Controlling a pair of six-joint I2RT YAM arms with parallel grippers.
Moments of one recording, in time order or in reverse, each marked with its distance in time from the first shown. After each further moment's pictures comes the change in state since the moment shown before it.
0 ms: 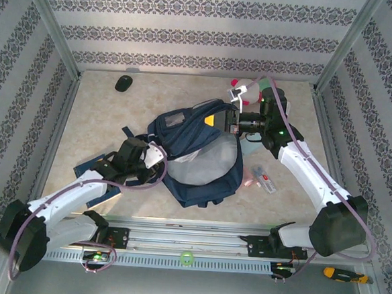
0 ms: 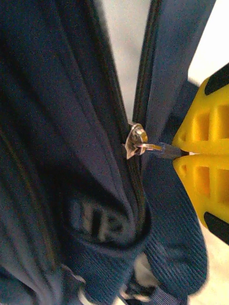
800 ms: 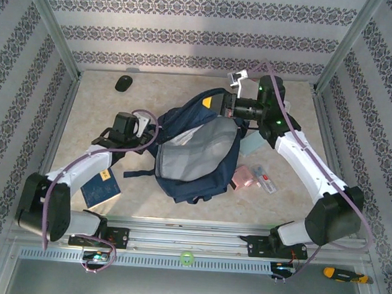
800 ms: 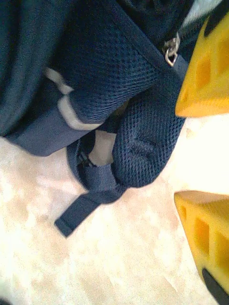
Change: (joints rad) left arm 0.240 0.225 0.206 0.077 -0.093 -0.259; right arm 0.023 0.105 0.146 0.036 0.188 0.039
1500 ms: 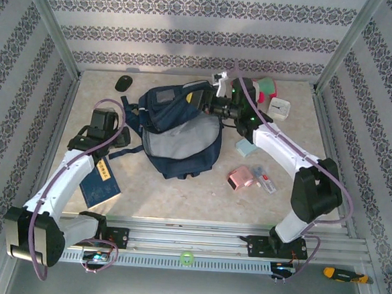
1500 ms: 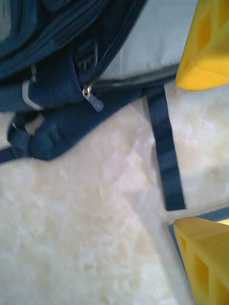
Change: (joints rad) left arm 0.147 -0.179 0.081 -0.343 -0.130 -0.412; right arm 0.108 0.184 0.006 0.106 0.307 0.038
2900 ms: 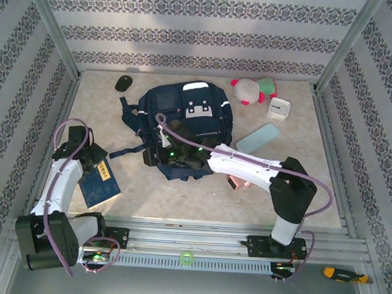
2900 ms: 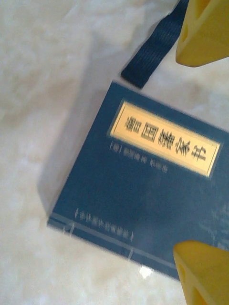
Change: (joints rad) left arm 0.337 -0.049 -0.180 -0.171 0.012 -0.484; right arm 0.501 0.159 0.069 -0.328 0.377 -0.109
